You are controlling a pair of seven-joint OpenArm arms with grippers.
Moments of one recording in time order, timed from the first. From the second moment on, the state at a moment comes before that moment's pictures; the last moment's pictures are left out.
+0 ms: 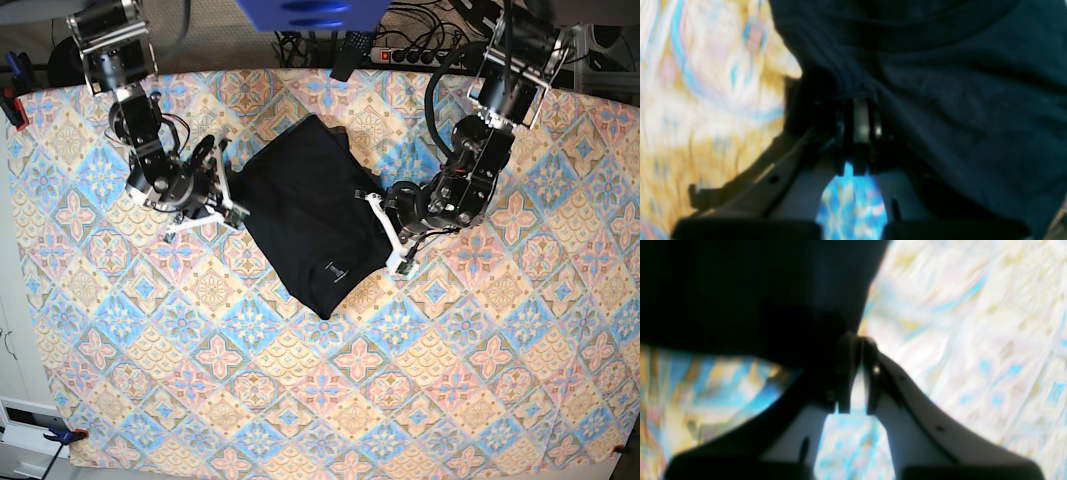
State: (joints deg) left arm -9.9 -15.1 26.3 70.9 -28.2 -5.4 43.9; right arm -1.5 18.4 -13.5 81.0 -14.0 41.1 -35.9
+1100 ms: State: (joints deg) left arm 9.3 -13.7 -3.5 94.9 -16.8 -1.2 40.1; right arm -8.5 0.3 -18.9 106.0 -14.0 41.8 -36.9
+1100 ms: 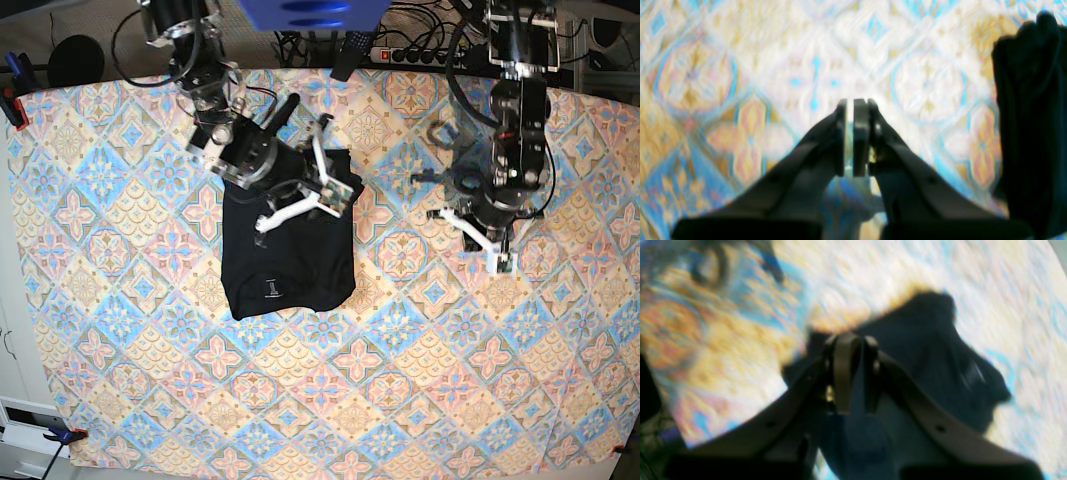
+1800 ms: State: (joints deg) left arm 23.5 -12.5 -7.5 108.3 -21.6 -1.6 40.3; right arm 9.5 -8.4 -8.2 60.8 -5.9 41.3 -35.7
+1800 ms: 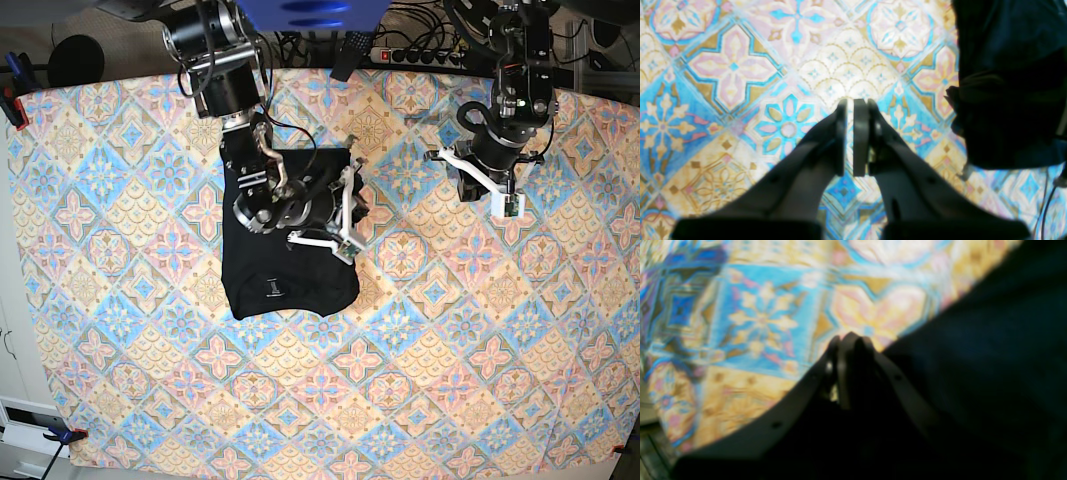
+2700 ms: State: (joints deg) left arm 23.1 -12.5 -7.7 108.3 -22.5 -1.2 40.2; right arm 10.2 10.7 11.4 57.5 -2.0 43.0 -31.6
